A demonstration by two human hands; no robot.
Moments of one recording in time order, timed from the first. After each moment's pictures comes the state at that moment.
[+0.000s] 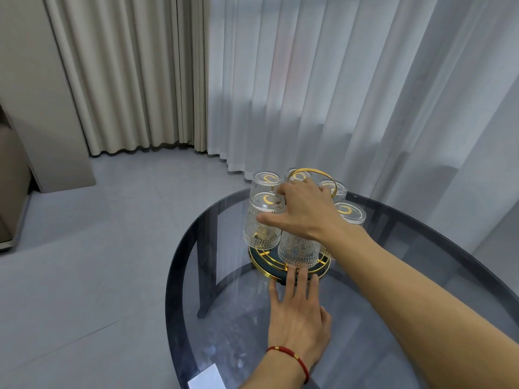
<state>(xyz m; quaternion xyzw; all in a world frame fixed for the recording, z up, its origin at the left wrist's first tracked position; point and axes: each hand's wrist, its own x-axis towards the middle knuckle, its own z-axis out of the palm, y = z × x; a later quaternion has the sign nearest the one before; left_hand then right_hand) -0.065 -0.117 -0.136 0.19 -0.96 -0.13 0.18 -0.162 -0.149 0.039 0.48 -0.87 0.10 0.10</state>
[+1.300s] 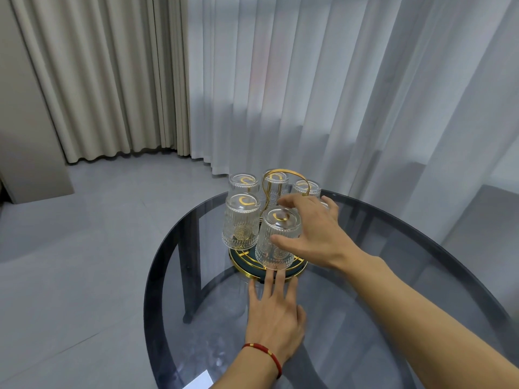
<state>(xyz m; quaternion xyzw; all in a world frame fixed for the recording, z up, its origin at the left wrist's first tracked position) -0.061 -0.119 -0.131 0.18 -0.96 -0.11 0.16 -0.167 -0.068 0.020 0.50 -0.82 0.26 0.11</state>
